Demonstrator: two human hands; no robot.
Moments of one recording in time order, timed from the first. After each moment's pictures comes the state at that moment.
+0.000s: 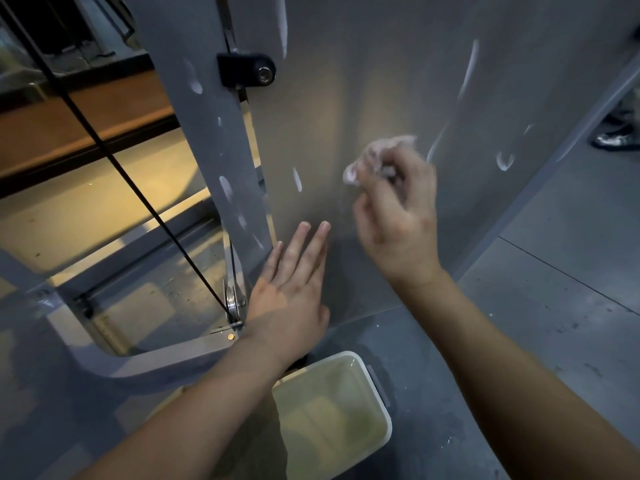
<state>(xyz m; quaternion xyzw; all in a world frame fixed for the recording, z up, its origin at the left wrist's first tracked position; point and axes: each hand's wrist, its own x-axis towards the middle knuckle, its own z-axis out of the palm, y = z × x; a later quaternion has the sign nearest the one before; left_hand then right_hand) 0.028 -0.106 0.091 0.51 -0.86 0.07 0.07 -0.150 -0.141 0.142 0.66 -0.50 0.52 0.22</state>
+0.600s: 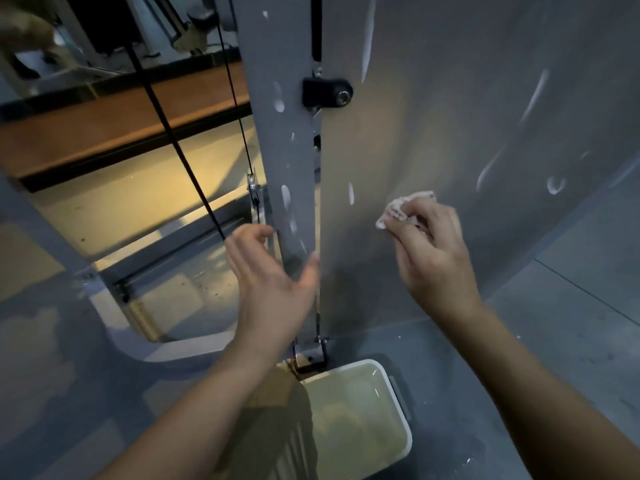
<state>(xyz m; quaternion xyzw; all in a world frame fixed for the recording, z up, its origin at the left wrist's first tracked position) 0.076 -0.107 0.121 0.59 -0.63 -0.13 0.49 -0.137 -0.122 0.142 0.73 -0.50 0.43 0.16</state>
